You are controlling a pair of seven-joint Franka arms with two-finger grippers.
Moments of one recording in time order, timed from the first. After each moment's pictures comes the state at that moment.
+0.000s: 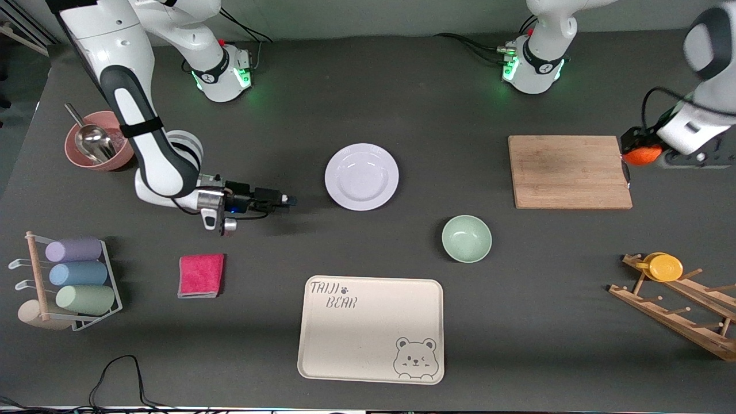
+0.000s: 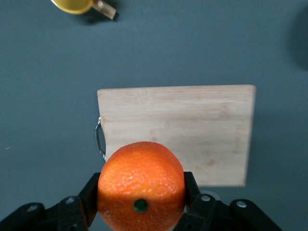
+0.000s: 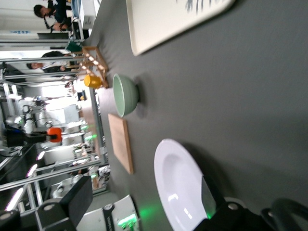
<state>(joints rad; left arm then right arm) 0.18 -0.28 -0.03 -2.22 0.07 1.84 0.17 0.18 0.34 0.04 -2.25 1.51 2.07 -0.82</state>
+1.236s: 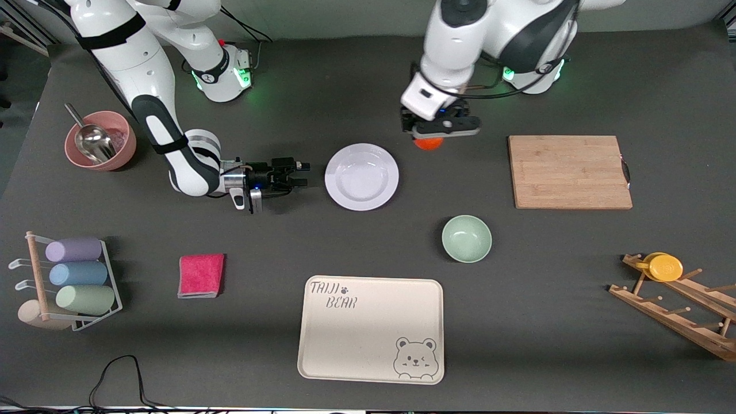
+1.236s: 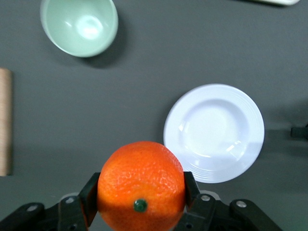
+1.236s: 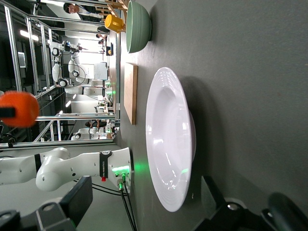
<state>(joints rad) -0.03 0.03 -0.83 -2.03 0.01 2.10 -0.98 0.19 0.45 0.03 -2.38 1.56 1.90 -1.27</state>
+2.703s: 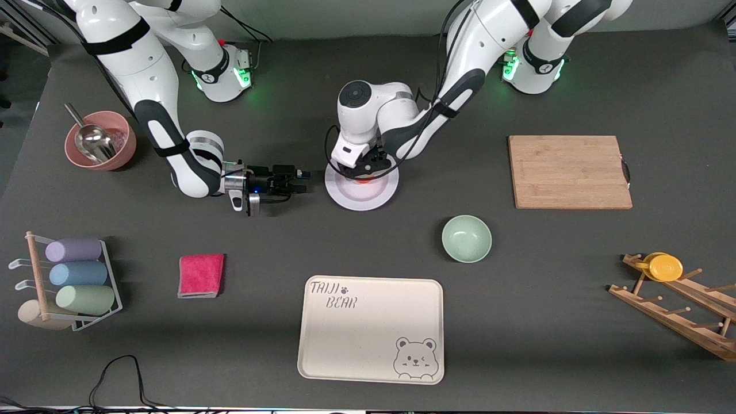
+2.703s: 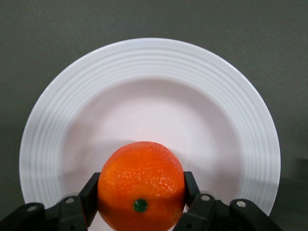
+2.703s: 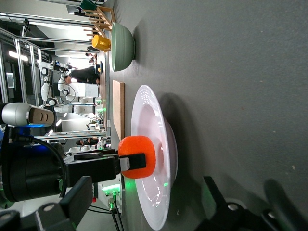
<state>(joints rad) -0.51 0.71 -0.55 -1.77 0.55 2.37 -1.60 0.20 0.47 0.03 -2.38 1.65 1.97 -1.28</state>
